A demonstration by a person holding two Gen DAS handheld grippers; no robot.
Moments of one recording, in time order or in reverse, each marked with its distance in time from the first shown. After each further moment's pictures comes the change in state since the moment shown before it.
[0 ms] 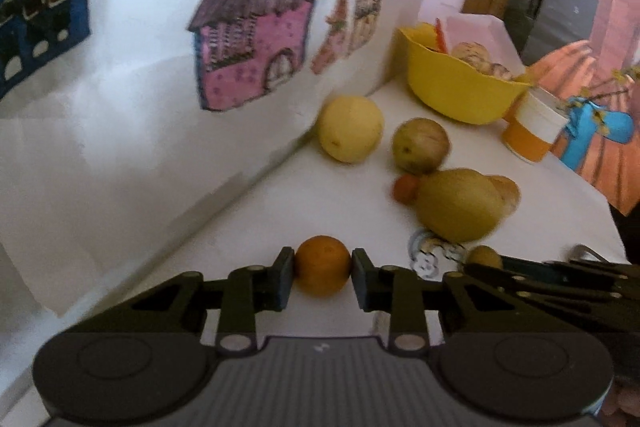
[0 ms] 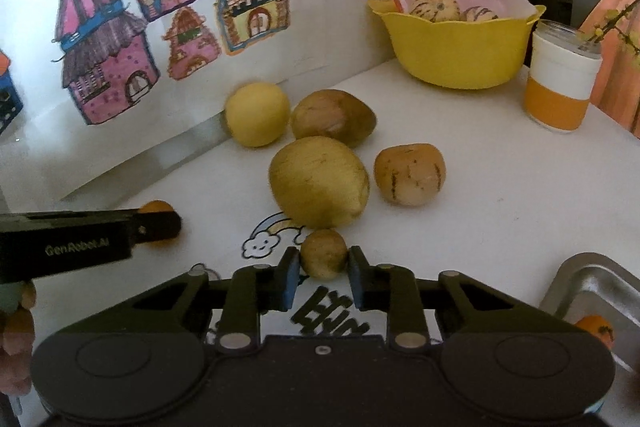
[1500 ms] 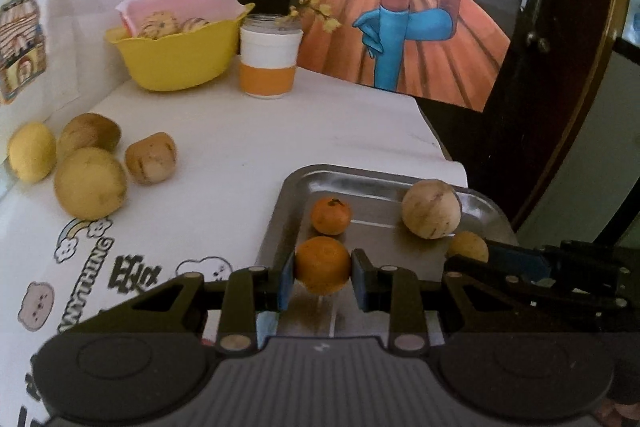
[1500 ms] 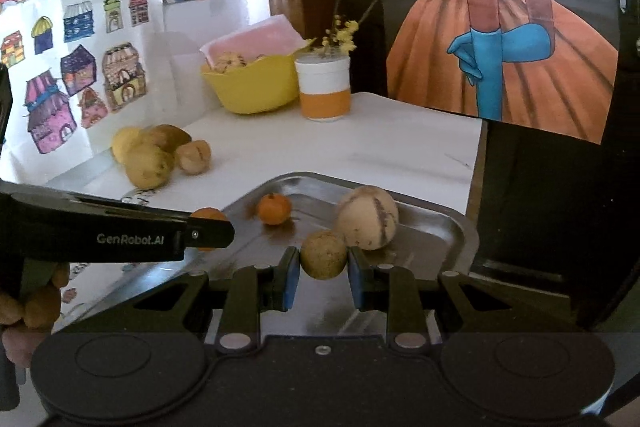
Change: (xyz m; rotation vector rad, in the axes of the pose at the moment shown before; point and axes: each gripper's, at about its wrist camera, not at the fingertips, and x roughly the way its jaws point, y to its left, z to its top) left arm -0.012 -0.212 -0.060 0.373 0.046 -0.307; right arm -0.163 -0.126 -0.120 0.171 -0.197 -0.253
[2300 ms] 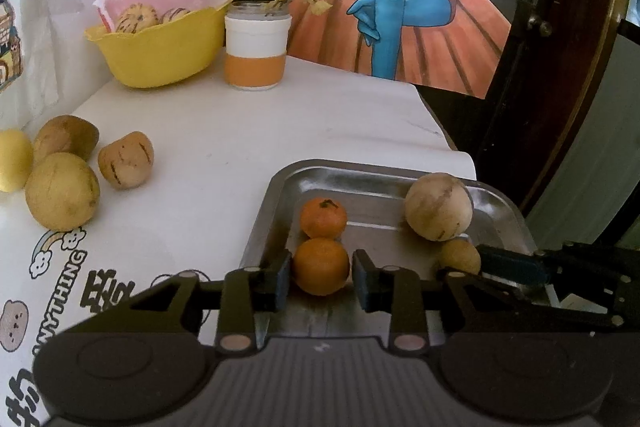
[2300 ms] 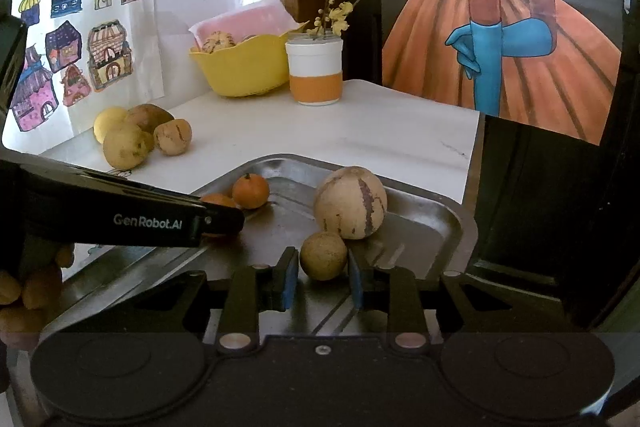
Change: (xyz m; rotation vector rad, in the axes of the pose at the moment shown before) left arm 0.026 -0.007 0.004 0.022 0.027 0.002; right arm 0.018 -0.002 -0.007 -0.038 0.011 -0.032
